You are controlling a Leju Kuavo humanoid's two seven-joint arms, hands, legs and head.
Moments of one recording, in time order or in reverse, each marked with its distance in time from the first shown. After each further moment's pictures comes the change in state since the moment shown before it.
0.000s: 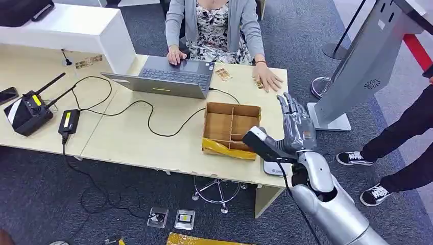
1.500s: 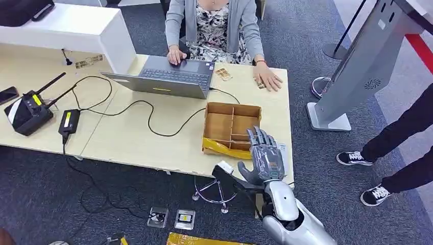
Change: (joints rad) left arm -0.009 -0.006 0.018 -0.002 -0.056 -0.006 0.037; right arm 0.104 0.144 0.119 0.096 0.139 0.002 0.101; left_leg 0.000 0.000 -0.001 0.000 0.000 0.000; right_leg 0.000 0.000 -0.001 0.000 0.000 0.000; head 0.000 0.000
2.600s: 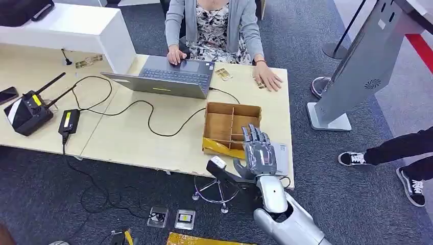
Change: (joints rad) left arm -0.038 -0.005 -0.003 -0.009 -0.051 -0.007 0.040; right arm -0.050 0.085 -0.005 0.148 0.045 -0.002 0.000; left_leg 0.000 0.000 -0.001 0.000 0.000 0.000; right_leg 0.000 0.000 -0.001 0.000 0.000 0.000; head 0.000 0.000
